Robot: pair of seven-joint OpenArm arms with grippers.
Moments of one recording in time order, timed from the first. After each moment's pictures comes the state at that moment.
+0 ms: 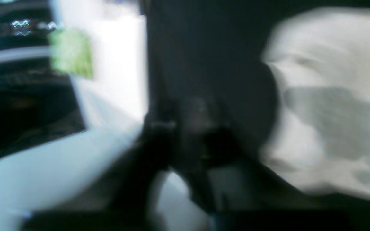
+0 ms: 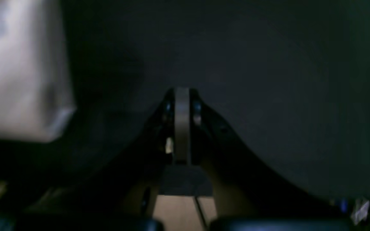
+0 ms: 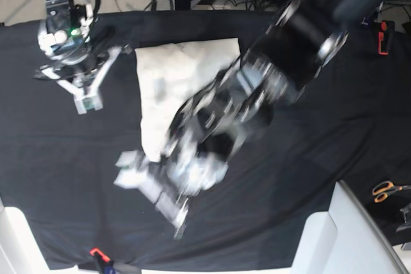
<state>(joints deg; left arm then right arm) -21.2 -5.2 43.1 92.5 31.5 -42.1 50.7 -20.0 5.5 -4.1 104.2 -8.1 9.0 -53.4</state>
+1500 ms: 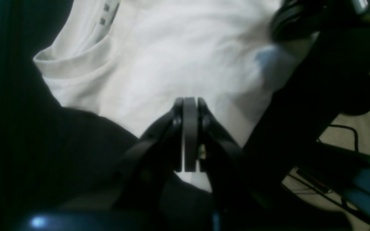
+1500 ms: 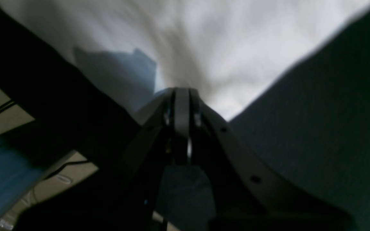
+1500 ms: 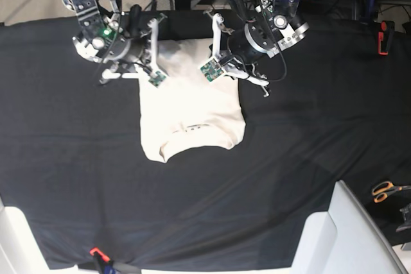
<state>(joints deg) 20.7 -6.6 13.1 105.4 17.6 -35.4 32.4 -14.2 5.9 -14.5 89.8 -8.7 30.2 -45.5</state>
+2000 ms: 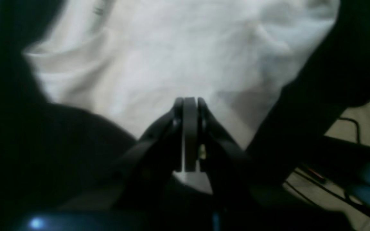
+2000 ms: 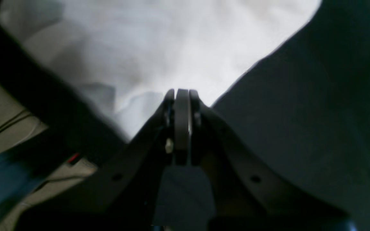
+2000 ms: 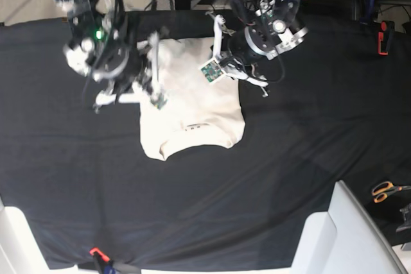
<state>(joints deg) 18.5 -6.8 13.5 100.5 17.6 -35.4 32.2 -12.1 5.3 -15.0 104.9 -8.7 30.5 -54.3</state>
